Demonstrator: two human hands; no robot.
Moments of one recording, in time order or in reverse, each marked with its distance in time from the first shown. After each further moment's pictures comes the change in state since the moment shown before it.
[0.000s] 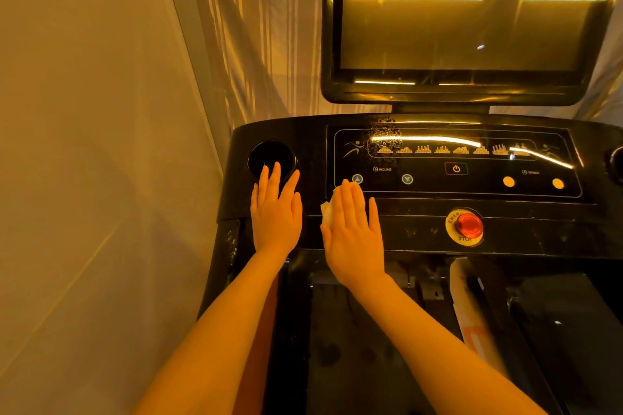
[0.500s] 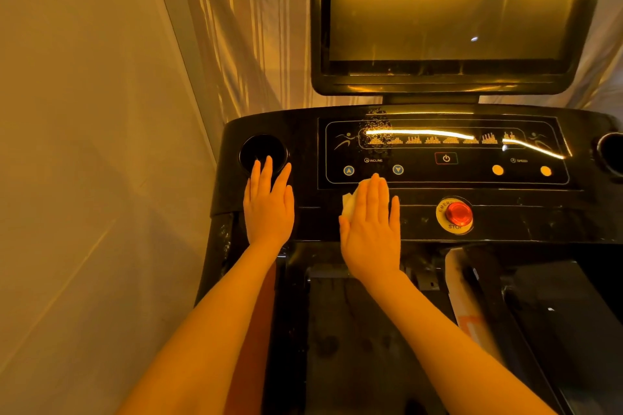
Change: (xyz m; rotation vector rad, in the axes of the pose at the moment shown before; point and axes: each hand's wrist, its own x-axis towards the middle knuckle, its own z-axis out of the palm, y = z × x) left_hand -0.001 0.003 -0.004 0.021 -0.030 -0.028; right_hand -0.012 0.026 -0.005 0.001 0.009 0.167
